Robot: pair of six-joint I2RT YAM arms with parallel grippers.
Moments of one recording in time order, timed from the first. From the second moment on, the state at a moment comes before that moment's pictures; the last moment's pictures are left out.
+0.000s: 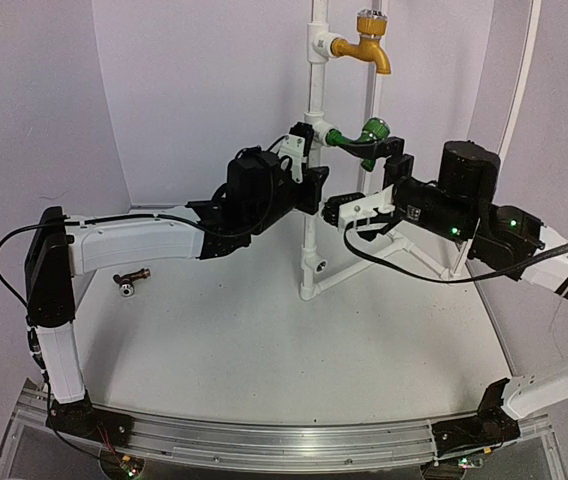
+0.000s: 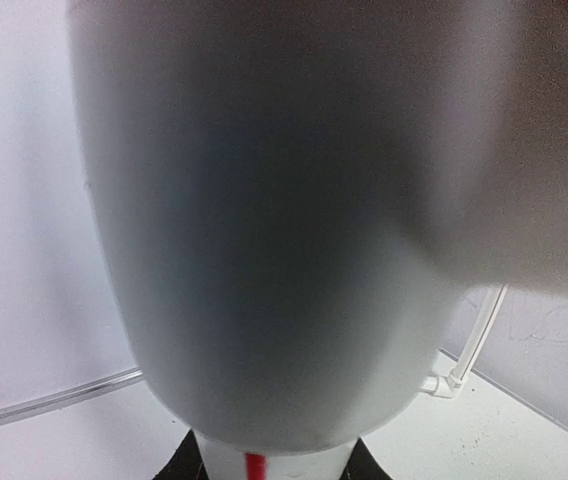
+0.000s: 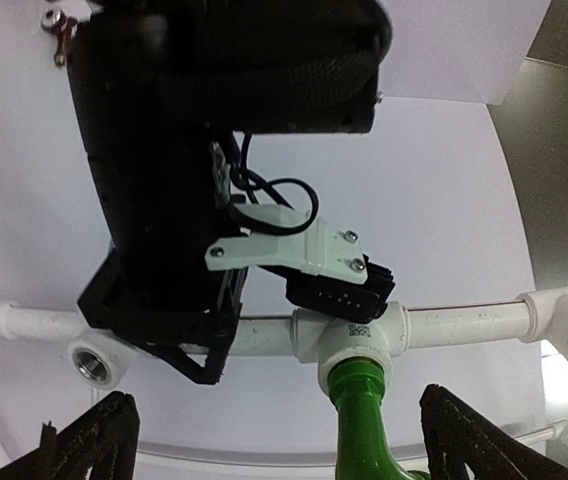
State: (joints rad) left arm -0.99 1.90 1.62 0.30 -0.31 -0.07; right arm 0.91 1.22 1.25 -0.09 0.10 -1.53
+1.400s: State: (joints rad) left arm -0.97 1.90 1.62 0.29 -0.29 -0.08; right arm 0.85 1.35 1.45 -0.08 0.20 0.30
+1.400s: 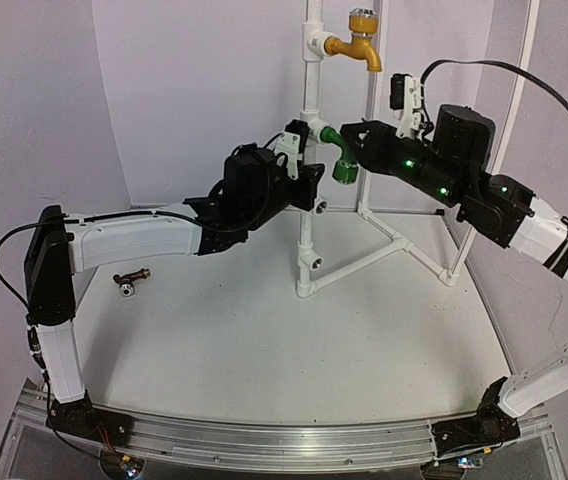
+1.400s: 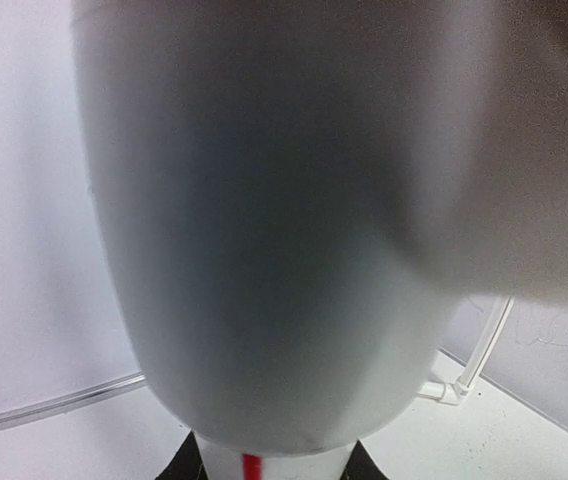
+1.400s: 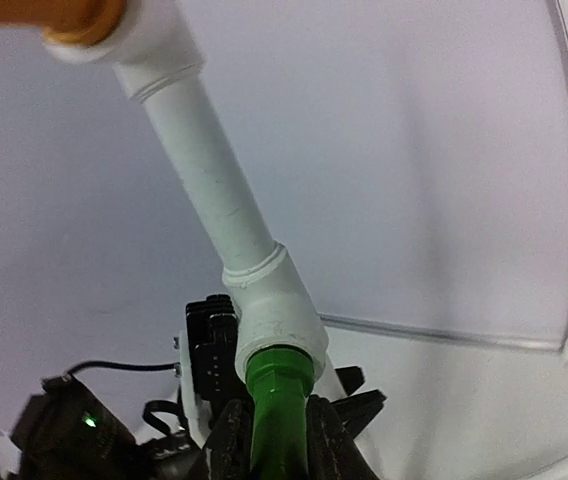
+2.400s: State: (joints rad) left arm -0.97 1.90 1.62 0.29 -0.30 -0.08; right arm 0.75 1.06 1.29 -0.21 -0.05 -0.99
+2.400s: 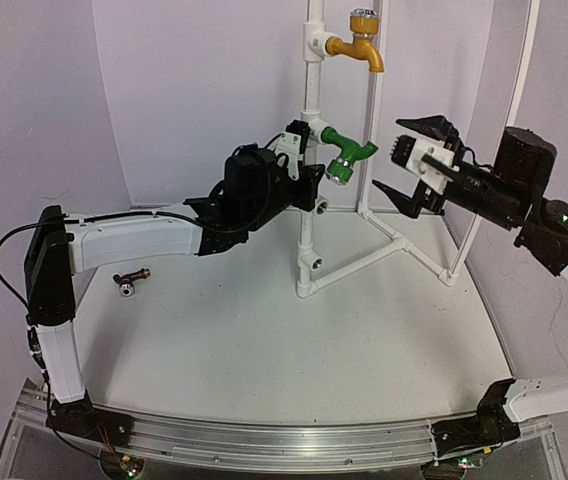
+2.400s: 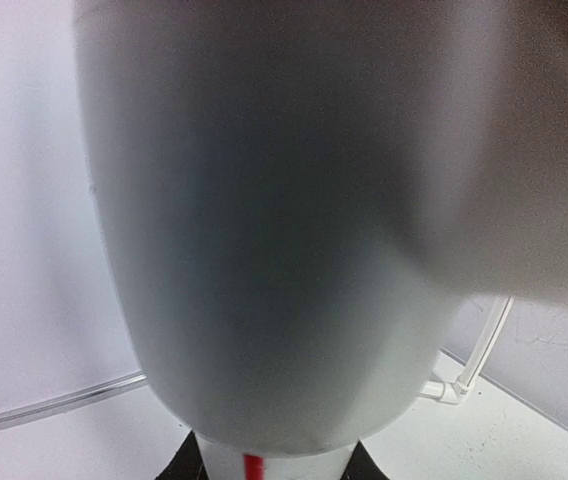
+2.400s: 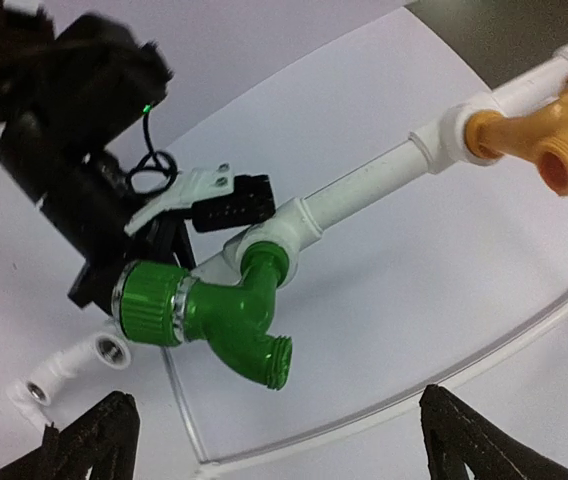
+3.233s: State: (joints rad) left arm -0.97 1.91 1.64 0.26 -0.30 -0.08; right arm 0.89 1.32 1.19 0.23 0.23 -1.95
